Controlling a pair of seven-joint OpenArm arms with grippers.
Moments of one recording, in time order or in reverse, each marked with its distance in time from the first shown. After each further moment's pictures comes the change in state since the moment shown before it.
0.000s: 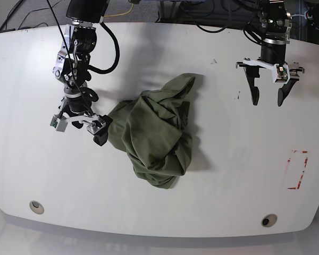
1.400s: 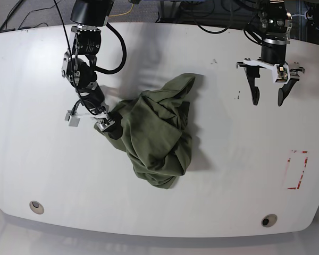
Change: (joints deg) left arm 0.0 0.0 0.0 -0.1 0.0 0.0 0.0; right arm 1.7 -1.4 -0.4 -8.1 11.5 0.0 -5.3
